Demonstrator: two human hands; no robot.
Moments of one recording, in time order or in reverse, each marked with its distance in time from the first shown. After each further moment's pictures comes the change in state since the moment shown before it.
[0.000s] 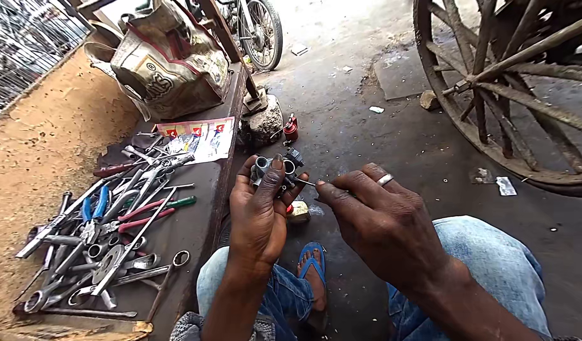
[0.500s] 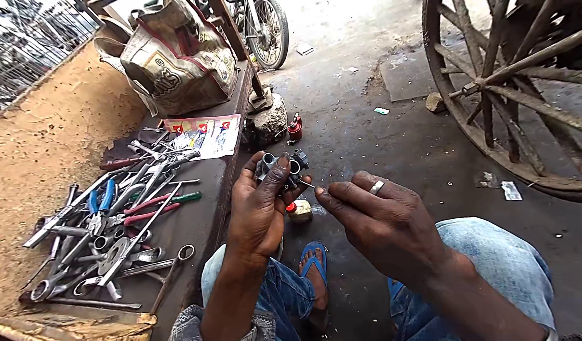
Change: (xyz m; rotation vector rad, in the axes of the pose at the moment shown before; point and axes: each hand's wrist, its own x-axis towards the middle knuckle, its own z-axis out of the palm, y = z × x) left_hand 0.004 0.010 -0.011 0.067 -0.052 -0.050; right_hand 0.000 0.005 0.006 0.037 -0.009 -0.188
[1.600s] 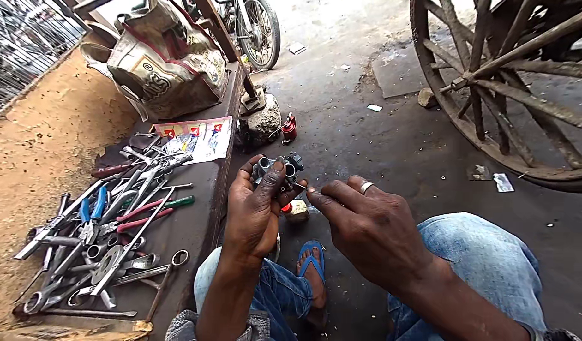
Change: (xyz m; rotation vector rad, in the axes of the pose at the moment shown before) left_hand 0.002 -0.008 0.003 0.081 -0.033 -0.003; right_hand -0.005 -0.011 0.003 -0.047 -0.063 0.202
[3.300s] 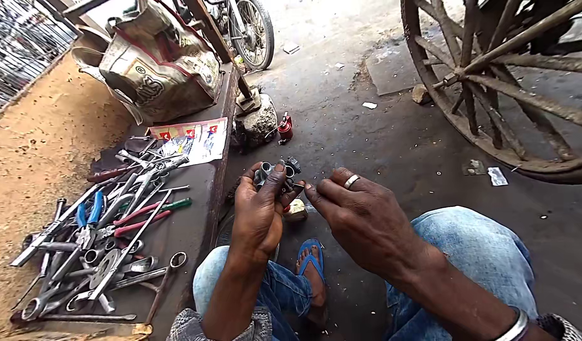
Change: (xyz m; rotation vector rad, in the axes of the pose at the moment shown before) left_hand 0.003 -0.014 0.007 -0.021 0.104 -0.074; right_hand 0.000 0.009 0.003 -0.066 -0.108 -0.065
